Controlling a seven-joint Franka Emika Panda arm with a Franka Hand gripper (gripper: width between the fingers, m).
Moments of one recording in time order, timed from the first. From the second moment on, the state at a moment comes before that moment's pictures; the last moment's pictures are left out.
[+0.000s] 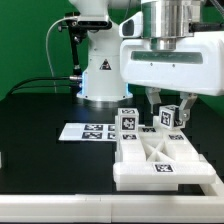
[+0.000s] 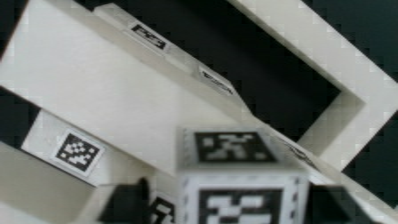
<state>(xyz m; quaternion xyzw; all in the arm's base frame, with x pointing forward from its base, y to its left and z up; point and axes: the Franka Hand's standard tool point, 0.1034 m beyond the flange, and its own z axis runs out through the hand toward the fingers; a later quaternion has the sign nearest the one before) 0.586 0.074 0.119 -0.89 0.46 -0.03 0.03</state>
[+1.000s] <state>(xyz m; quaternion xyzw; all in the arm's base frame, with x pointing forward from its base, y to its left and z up) 0.584 0.082 0.120 -1.00 -0.04 -0.03 -0.01</state>
